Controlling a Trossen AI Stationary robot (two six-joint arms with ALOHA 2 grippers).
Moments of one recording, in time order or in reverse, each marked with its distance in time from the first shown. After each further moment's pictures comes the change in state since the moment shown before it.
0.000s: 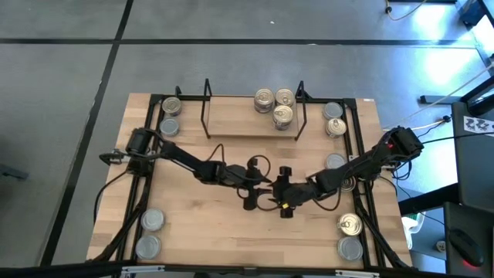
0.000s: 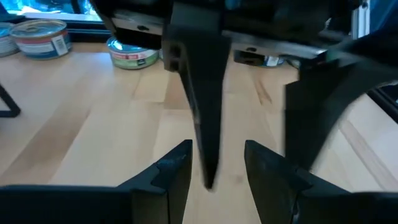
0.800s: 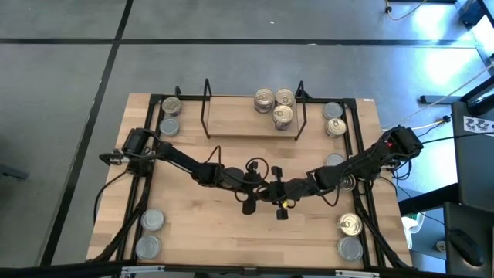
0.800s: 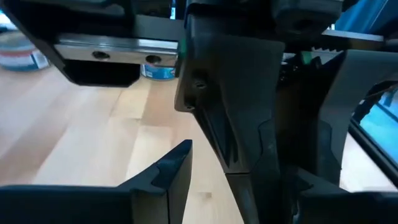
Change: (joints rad) left arm -0.024 -0.039 0.001 0.025 0.005 -0.040; right arm -0.037 0.000 0.005 0.224 -0.131 -0.089
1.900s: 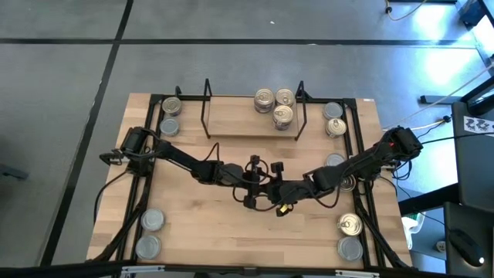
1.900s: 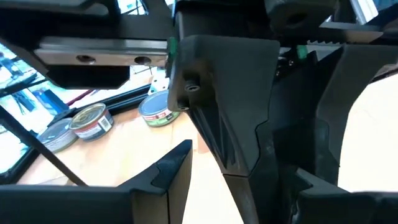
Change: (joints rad) left arm 0.002 -0.006 0.004 0.011 -0.079 0.407; right arm 0.001 0.002 0.151 -0.301 0.210 -0.259
